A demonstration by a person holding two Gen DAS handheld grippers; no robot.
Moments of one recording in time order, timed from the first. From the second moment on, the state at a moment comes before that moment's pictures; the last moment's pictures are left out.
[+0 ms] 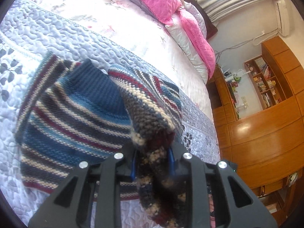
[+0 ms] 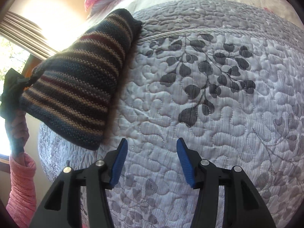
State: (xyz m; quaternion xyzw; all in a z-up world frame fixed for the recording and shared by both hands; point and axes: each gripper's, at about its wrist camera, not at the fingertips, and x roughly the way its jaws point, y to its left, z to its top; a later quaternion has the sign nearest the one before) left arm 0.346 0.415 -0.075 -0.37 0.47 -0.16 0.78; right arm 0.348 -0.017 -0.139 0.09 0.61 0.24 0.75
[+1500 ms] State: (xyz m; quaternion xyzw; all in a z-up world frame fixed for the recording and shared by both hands) left arm 0.247 0.516 -0.150 -0.35 0.53 -0.05 0.77; right arm 0.342 0.147 -0.165 0.12 0.64 0.34 0.68
